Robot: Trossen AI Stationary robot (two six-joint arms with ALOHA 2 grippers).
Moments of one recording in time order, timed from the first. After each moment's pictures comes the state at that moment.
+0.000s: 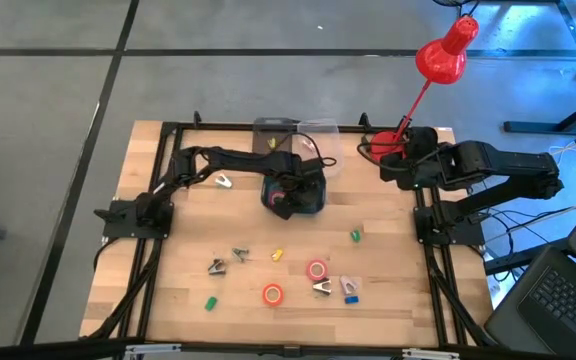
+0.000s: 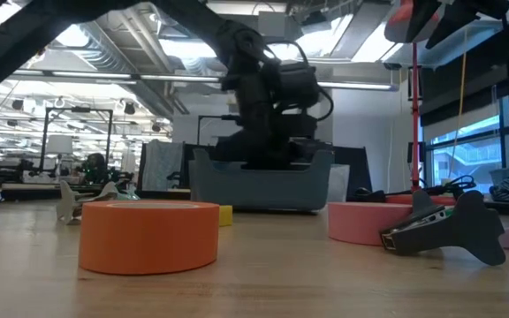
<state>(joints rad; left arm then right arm) 0.22 2.24 1.71 -0.76 0.12 0.73 0.12 1.10 1.36 -1.51 0.79 1.28</state>
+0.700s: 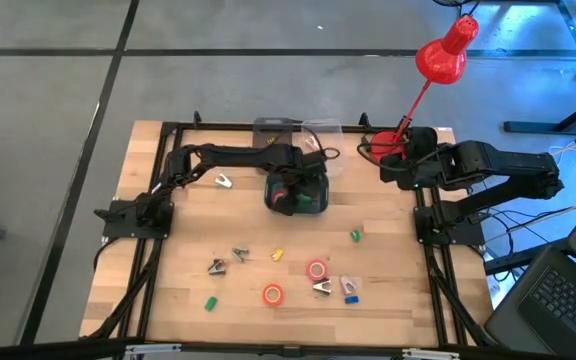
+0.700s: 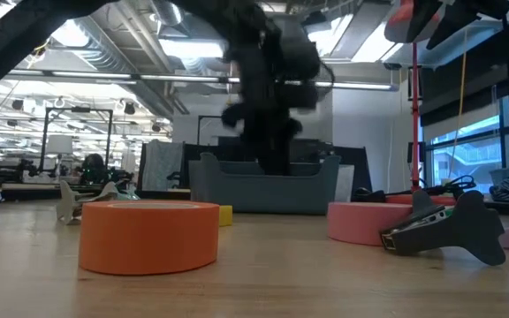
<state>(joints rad) 0.22 2.17 1.86 -0.96 0.09 0.58 0.12 1.10 1.36 -1.51 0.76 1.27</state>
